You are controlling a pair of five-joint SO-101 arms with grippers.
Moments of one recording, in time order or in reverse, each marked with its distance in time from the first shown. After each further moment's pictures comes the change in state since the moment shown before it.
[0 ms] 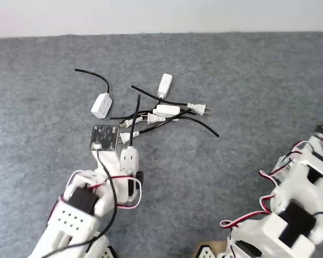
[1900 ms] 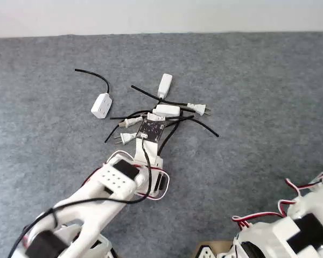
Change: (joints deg) left arm 10.0 38.2 -14.0 -11.5 -6.7; right arm 18.2 0.3 0.2 -13.8 -0.6
